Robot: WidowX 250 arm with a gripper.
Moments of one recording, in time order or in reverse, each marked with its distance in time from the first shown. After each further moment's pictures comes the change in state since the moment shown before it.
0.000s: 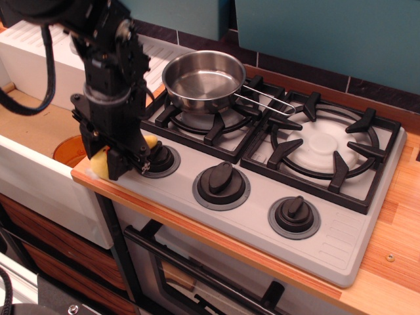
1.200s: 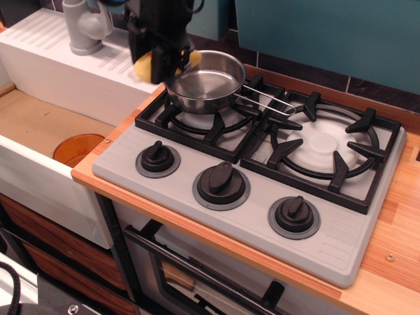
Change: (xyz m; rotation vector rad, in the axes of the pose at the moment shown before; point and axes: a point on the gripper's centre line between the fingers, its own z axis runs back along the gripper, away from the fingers) arm 0.096 0.034 0.048 0.016 -0.024 -0.094
